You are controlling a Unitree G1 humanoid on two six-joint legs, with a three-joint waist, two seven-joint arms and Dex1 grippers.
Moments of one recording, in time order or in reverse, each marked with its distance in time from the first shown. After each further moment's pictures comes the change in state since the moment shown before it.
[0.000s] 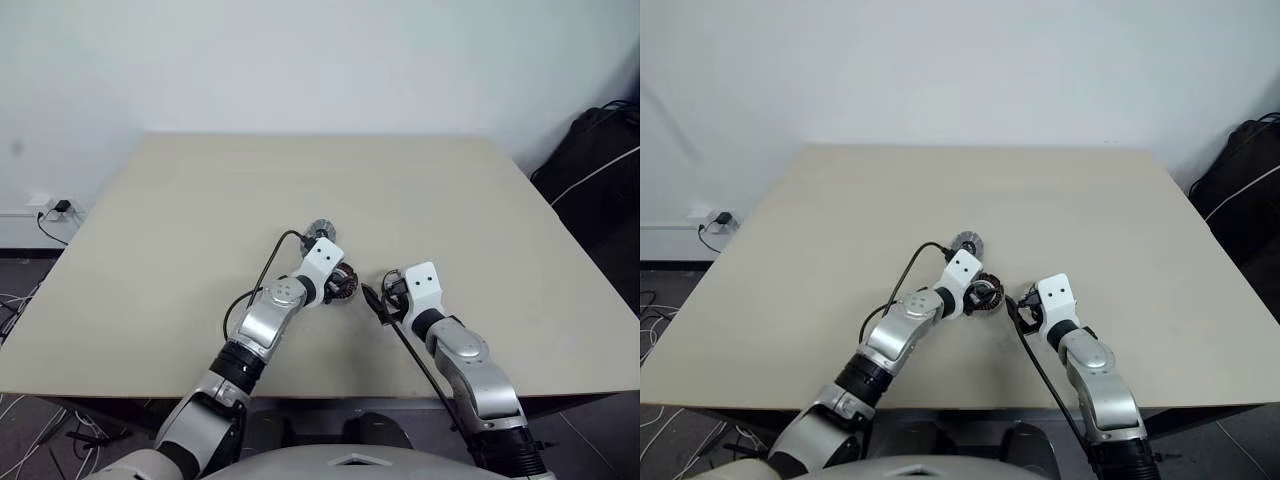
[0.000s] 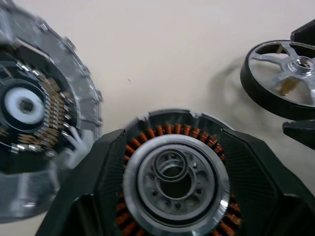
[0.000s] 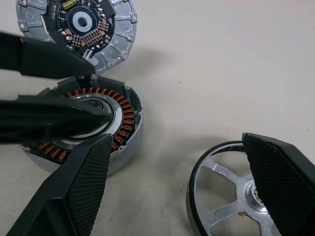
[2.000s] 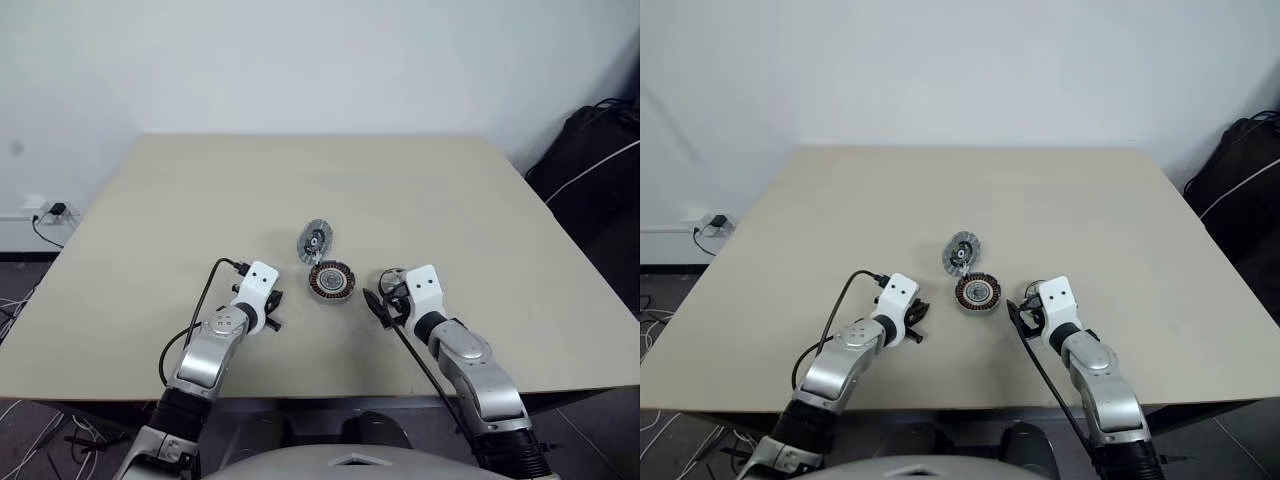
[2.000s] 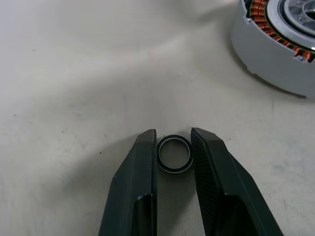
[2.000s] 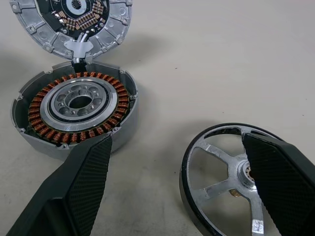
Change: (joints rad) left arm 0.276 0.194 0.146 -0.282 -0.037 0.163 0.050; right arm 0.010 -0.018 0.001 -0.005 0.000 0.026 0.017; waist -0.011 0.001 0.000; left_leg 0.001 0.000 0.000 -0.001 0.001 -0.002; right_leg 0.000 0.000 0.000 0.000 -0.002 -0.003
